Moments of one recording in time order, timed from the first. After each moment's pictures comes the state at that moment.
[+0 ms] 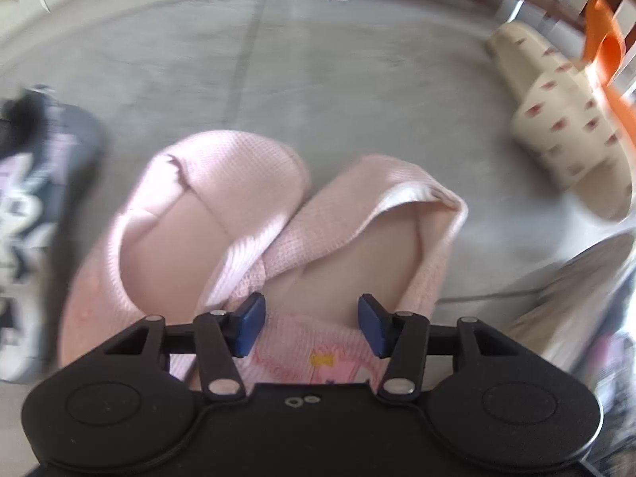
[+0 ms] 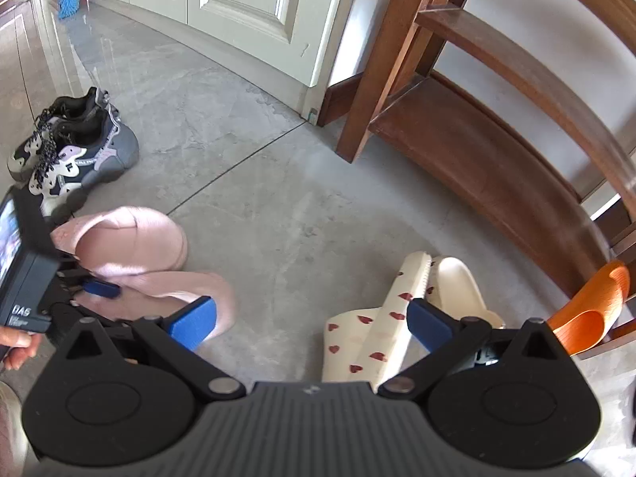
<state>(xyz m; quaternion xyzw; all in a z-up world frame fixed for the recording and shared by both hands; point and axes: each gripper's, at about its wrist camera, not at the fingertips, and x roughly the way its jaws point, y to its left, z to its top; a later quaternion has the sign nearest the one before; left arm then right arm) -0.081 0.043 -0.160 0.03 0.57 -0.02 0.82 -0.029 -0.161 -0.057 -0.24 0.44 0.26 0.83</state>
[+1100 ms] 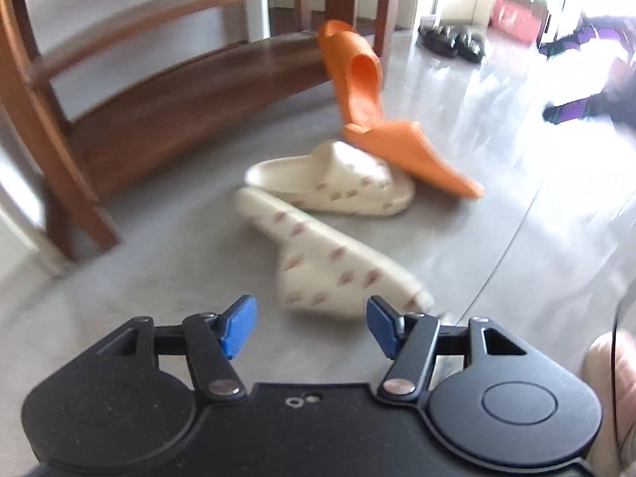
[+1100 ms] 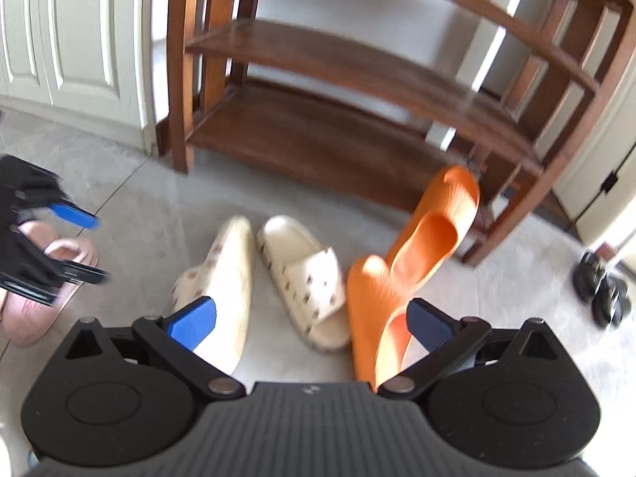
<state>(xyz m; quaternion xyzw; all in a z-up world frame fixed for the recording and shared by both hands) -0.011 -0.121 -0.038 0.15 0.41 -0.35 0.83 -0.077 -0.334 0.009 -0.14 0.44 0.09 0.88</state>
